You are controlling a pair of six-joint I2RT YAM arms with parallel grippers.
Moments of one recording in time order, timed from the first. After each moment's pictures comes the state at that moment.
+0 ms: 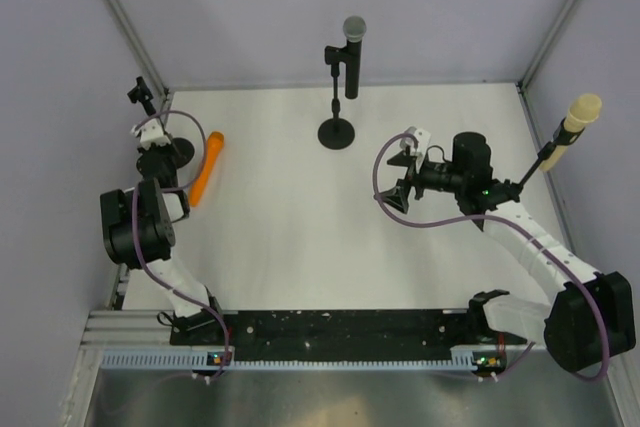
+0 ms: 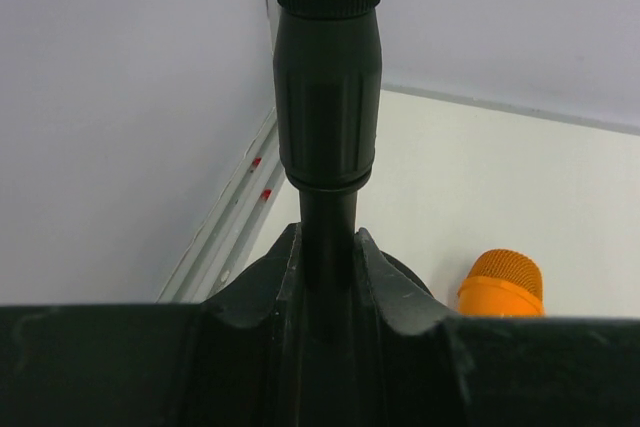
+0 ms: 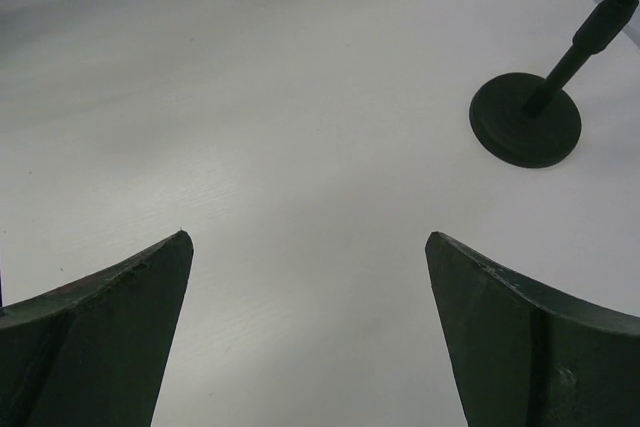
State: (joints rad) left arm 0.35 1.76 0.69 1.15 0.07 -0.03; right arm 0.32 1.14 0.78 -0.02 -0.82 -0.34
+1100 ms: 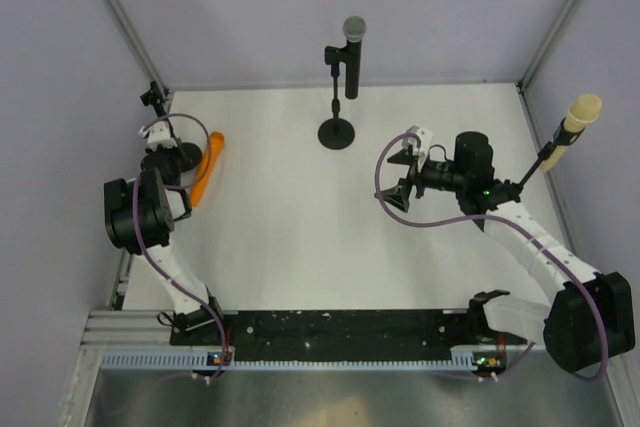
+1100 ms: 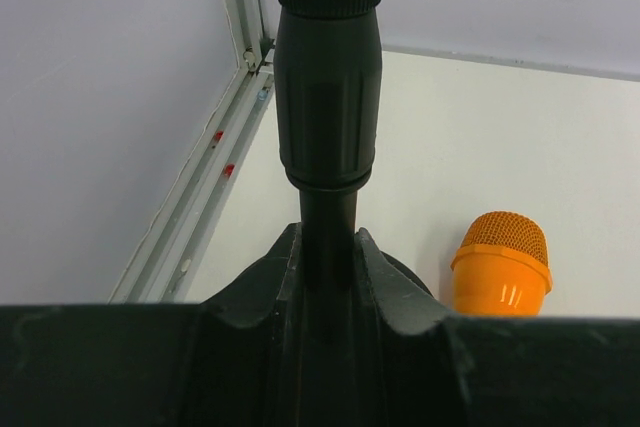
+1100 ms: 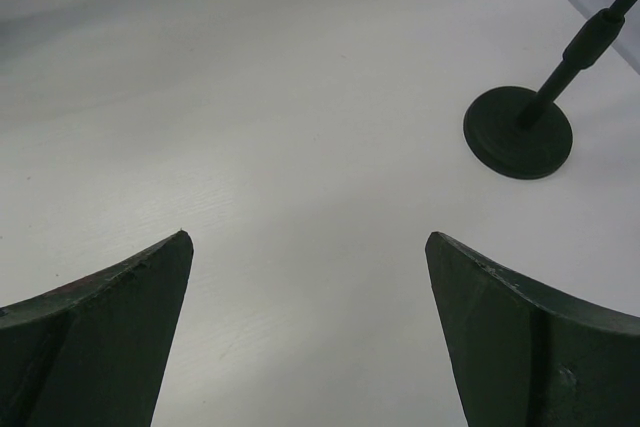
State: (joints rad) left arm 0.36 1.92 0.73 1.20 0.16 -0.02; right arm 0.30 1.14 0.78 0.01 -0.85 -0.34
